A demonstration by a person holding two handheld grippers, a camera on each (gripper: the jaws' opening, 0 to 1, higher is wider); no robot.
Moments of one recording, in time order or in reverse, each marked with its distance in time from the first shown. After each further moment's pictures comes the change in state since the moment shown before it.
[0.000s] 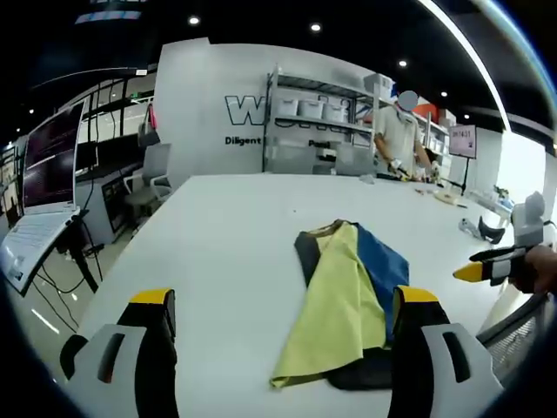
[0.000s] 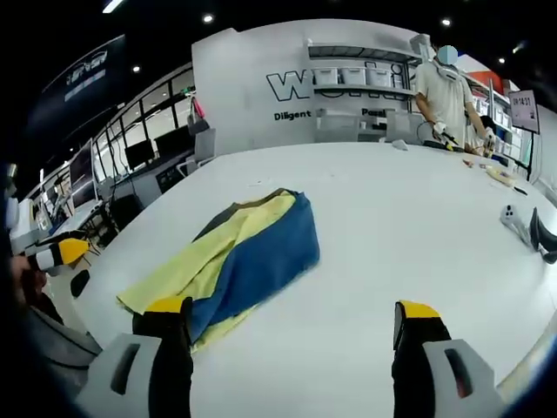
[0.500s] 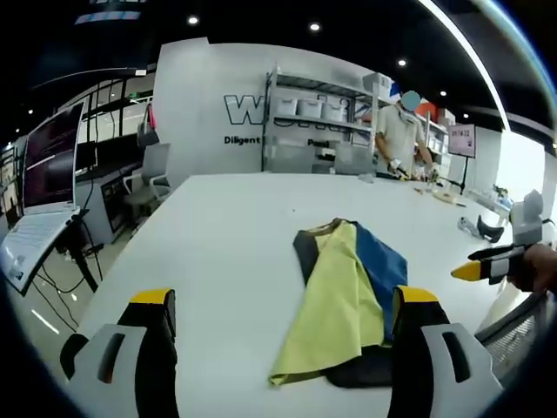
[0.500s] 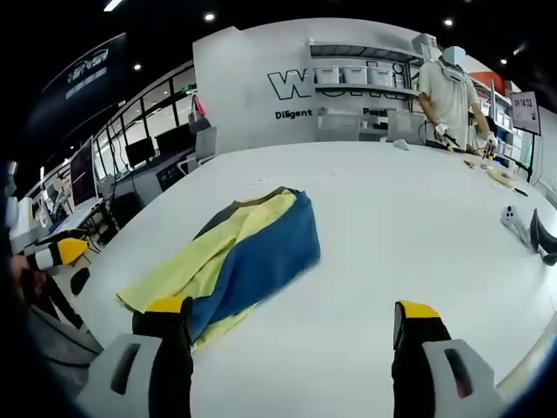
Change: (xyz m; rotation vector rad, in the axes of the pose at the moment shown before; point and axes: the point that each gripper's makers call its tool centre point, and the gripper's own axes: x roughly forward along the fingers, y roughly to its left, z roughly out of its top) left arm -0.002 -0.001 -0.001 0.002 0.004 -0.004; right arm 0.000 0.001 -0.001 -0.008 0.006 0.000
